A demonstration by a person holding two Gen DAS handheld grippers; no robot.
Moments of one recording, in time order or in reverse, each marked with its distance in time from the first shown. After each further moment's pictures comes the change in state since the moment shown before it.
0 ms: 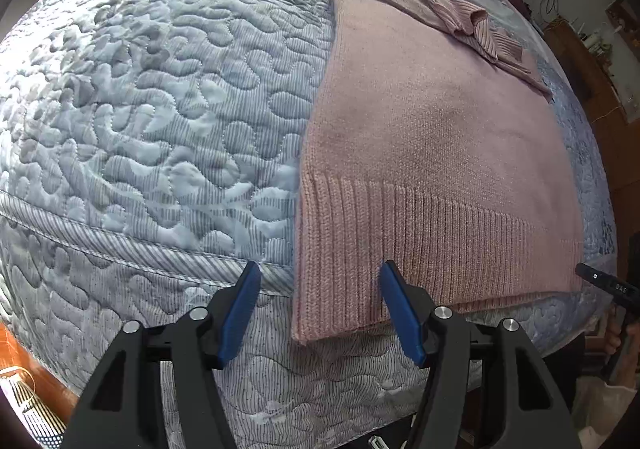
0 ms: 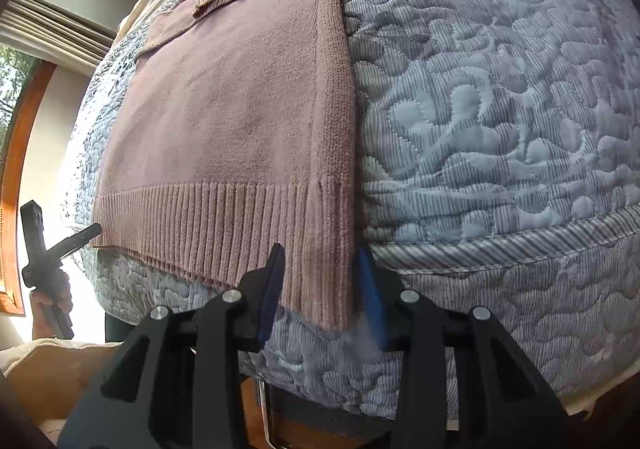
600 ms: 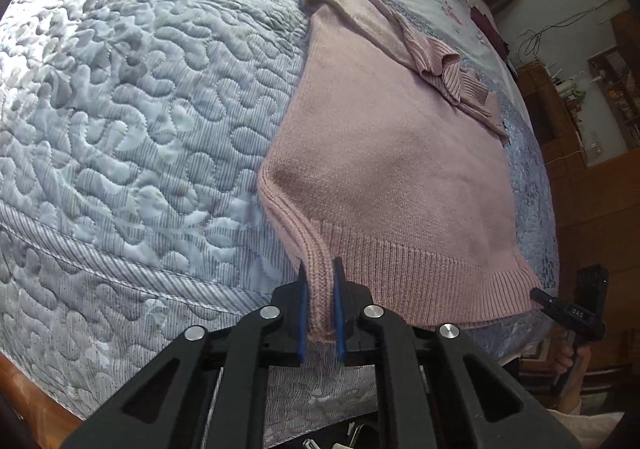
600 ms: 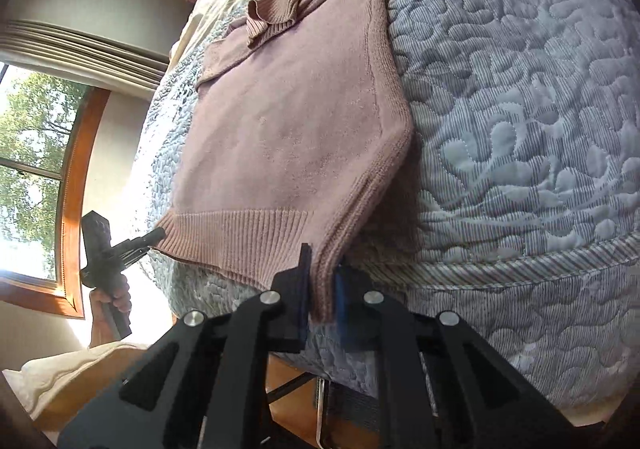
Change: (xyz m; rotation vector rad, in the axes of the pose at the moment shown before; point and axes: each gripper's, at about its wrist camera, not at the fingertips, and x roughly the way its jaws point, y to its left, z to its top) left arm -0.025 0.000 0.028 -0.118 -0.041 -0.224; right arm -0.041 -0.007 0.023 0.045 -0.039 0.286
